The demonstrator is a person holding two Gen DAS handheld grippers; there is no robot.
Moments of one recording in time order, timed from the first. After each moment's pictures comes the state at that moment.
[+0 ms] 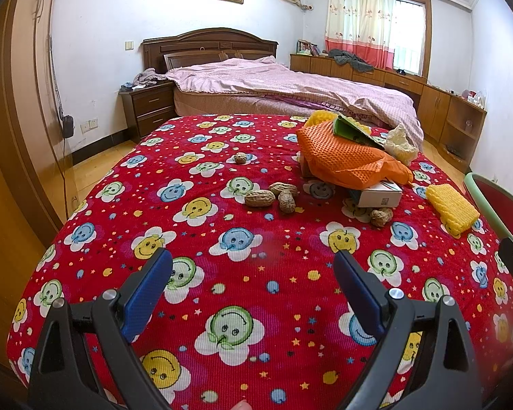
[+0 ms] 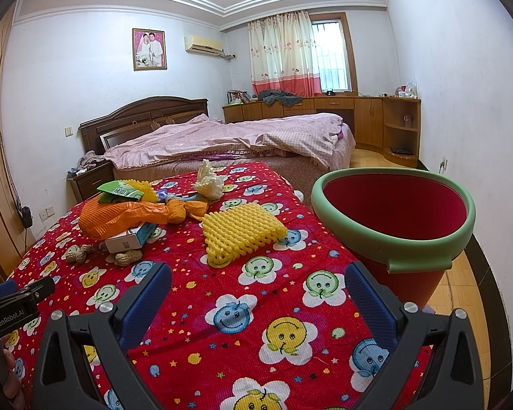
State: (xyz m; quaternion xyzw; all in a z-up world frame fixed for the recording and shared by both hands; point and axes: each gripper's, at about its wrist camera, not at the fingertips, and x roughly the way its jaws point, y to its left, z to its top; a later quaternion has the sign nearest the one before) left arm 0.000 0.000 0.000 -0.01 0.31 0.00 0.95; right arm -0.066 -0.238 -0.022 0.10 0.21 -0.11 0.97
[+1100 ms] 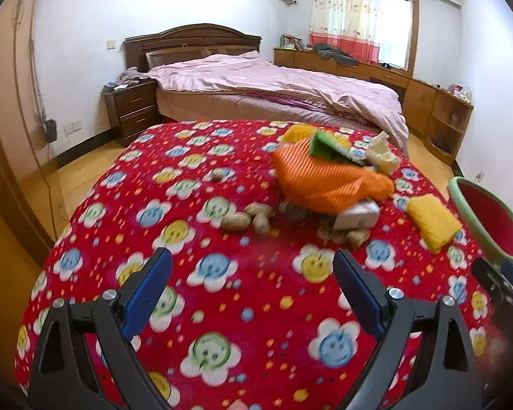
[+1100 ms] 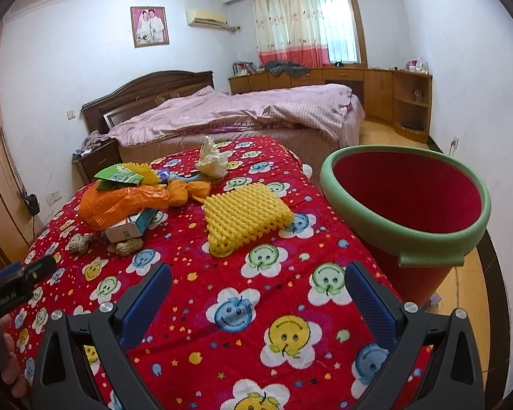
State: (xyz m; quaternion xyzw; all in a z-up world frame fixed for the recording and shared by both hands) left arm 0.026 -0.013 0.026 -0.01 0.33 -0.04 0.94; right arm -0.046 -0.251 -0.016 0.12 0.28 -0.08 0.95
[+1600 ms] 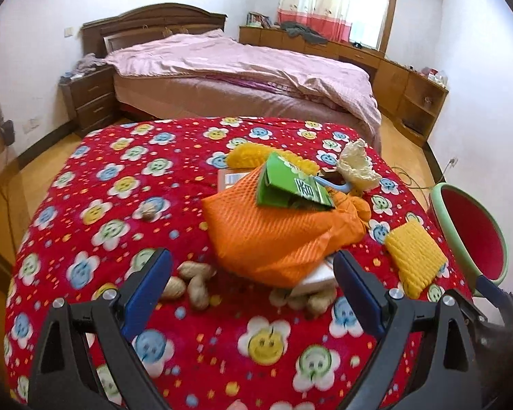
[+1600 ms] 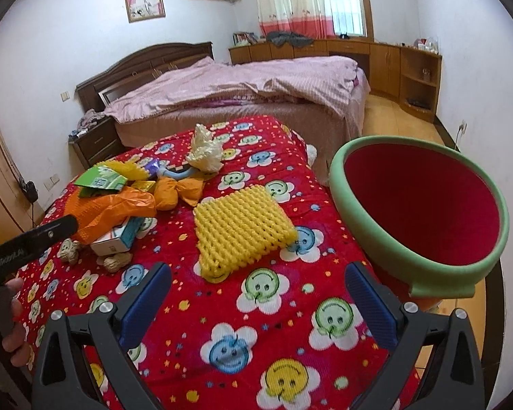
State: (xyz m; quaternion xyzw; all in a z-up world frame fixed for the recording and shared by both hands) left arm 0.108 -0.048 0.030 -0.02 0.38 -0.12 0.92; right arm 0.002 -0.266 -0.008 0.12 0.35 -0.07 0.93
